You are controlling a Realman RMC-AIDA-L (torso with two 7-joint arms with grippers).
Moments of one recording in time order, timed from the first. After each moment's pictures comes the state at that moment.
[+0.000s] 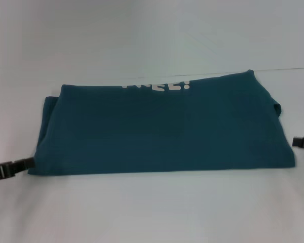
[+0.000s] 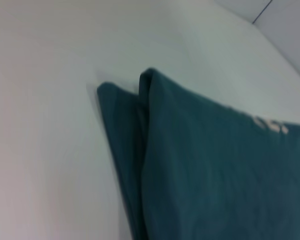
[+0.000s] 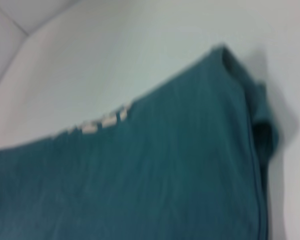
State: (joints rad) left arm -0.43 -2.11 0.49 0.84 2.24 1.30 -2.01; right arm 0.46 1.94 -0.42 -0.68 -2.26 -1.34 2.09
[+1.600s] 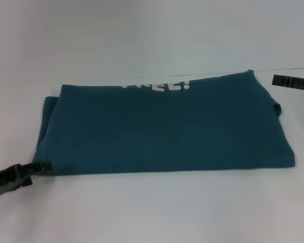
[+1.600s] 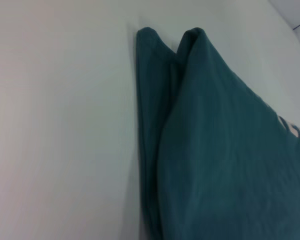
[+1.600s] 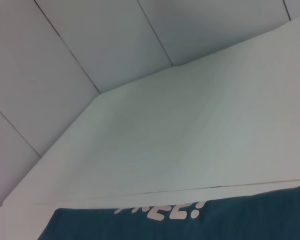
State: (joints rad) left arm -0.47 -2.10 0.51 0.77 2.31 1.30 -2.32; right arm 0.56 1.95 -0.44 -0.77 -2.10 -1.37 2.00
